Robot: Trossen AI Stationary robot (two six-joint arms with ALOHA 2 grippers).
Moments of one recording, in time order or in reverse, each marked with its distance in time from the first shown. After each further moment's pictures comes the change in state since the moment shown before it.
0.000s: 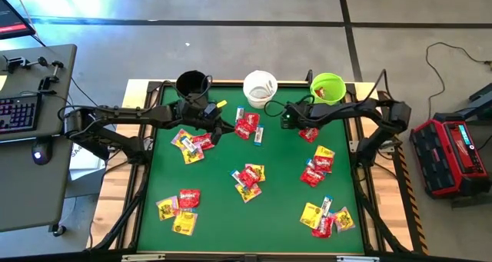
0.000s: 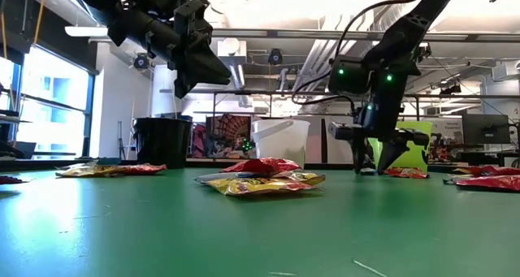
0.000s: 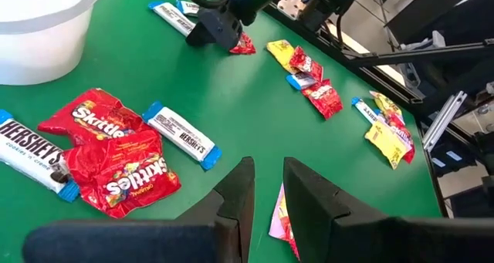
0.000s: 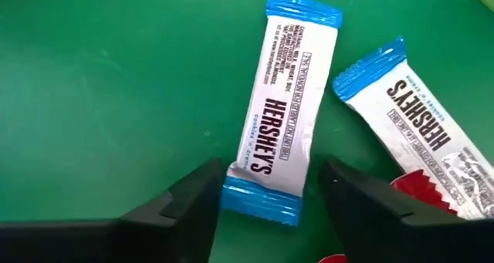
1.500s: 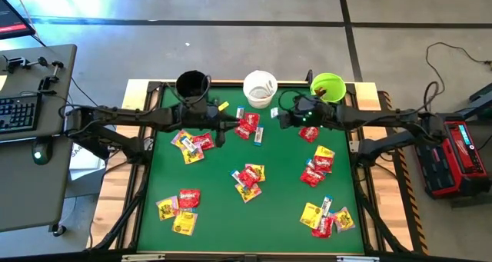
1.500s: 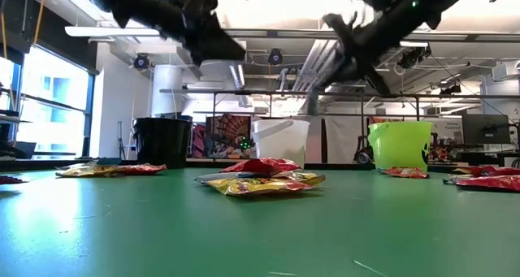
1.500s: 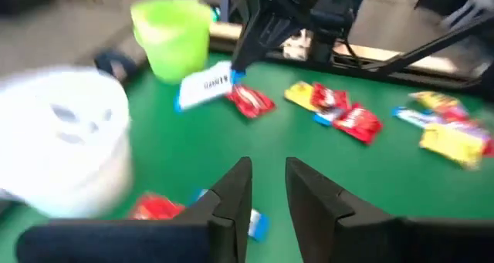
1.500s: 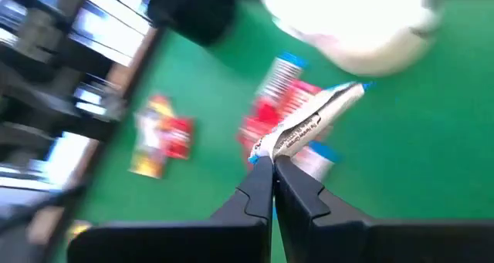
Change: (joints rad) left arm -0.110 0.000 0.066 0.097 -0.258 0.389; right arm 0.162 -0.415 -0.002 0.296 -0.202 -0.132
